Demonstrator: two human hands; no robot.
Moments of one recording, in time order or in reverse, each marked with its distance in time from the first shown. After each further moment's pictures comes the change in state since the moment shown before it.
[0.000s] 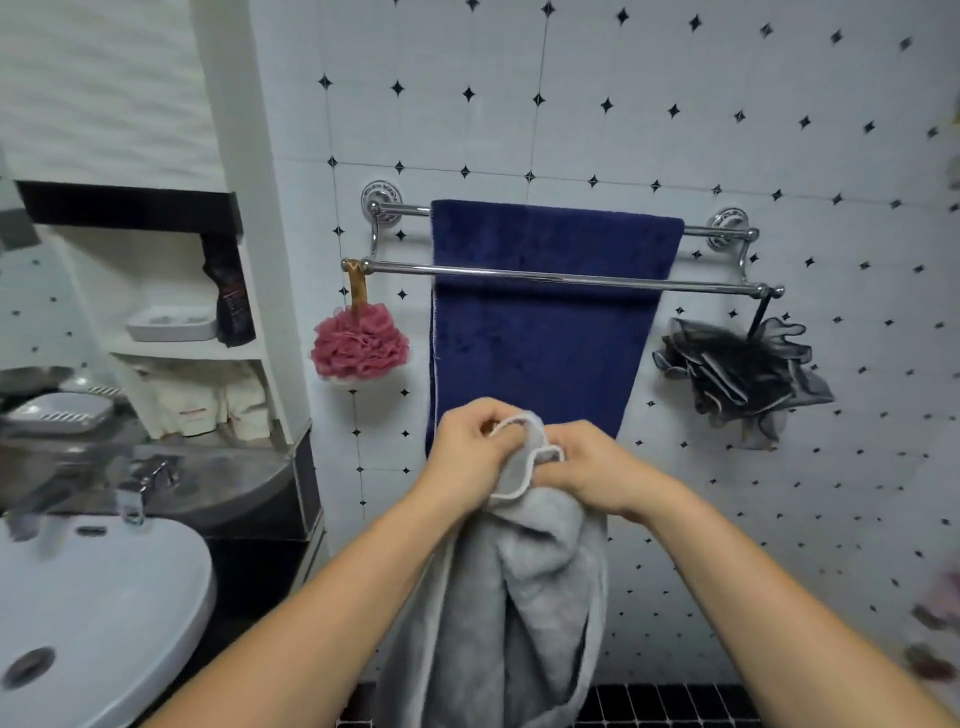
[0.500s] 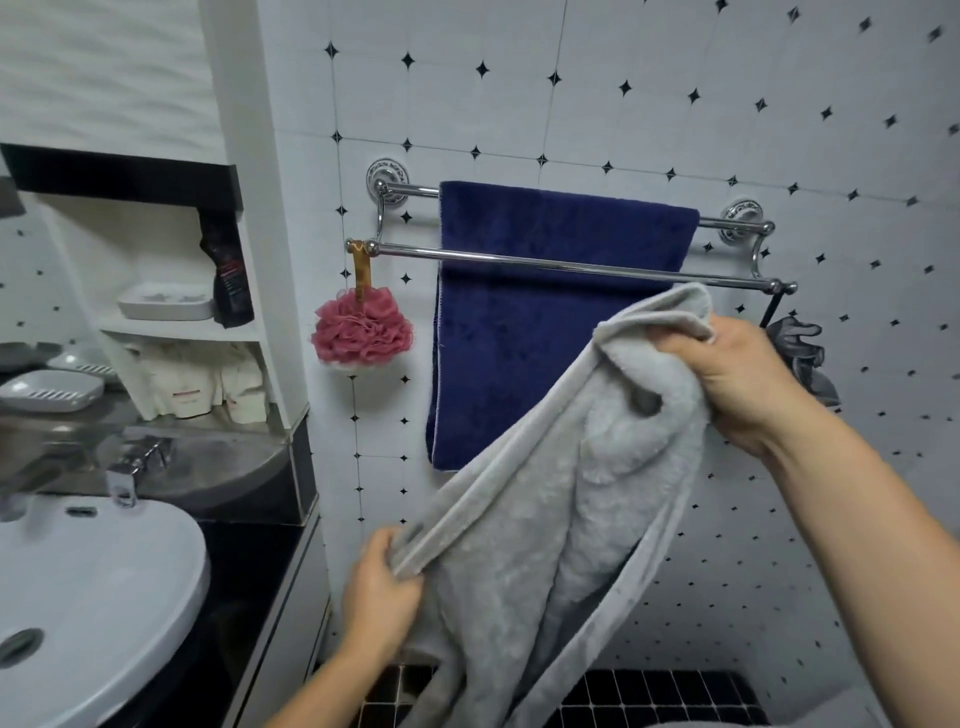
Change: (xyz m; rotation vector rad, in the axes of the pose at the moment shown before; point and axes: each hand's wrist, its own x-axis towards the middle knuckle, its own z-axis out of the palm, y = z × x) left_hand -0.084 -0.168 -0.048 0.270 0.268 -0.437; right_hand -0.021 -0.036 -0.079 0.377 0.584 -0.067
